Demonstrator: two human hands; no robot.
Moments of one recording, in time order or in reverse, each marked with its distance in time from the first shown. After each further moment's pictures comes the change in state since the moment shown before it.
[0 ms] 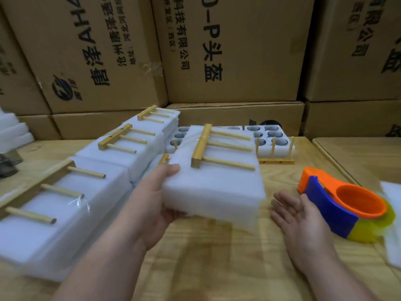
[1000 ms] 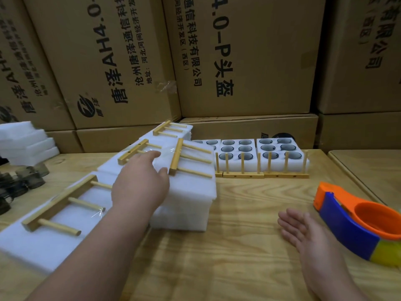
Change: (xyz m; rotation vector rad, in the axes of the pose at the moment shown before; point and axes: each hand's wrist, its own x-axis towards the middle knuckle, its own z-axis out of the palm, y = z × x) left_hand 0.044 0.051 -0.031 1.283 0.585 0.503; right_hand 0.012 0.014 0.000 -0.190 -0.070 -0.056
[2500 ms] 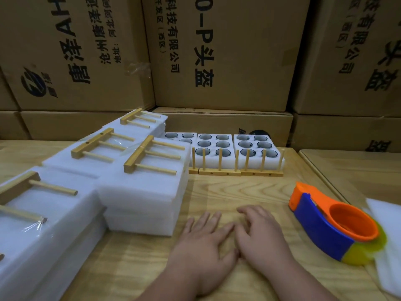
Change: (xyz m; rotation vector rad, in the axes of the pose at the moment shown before) left_hand -0.106 0.020 0.161 0.064 -0.702 0.620; right_hand 0.016 0.011 0.028 -1.253 -0.148 -0.481
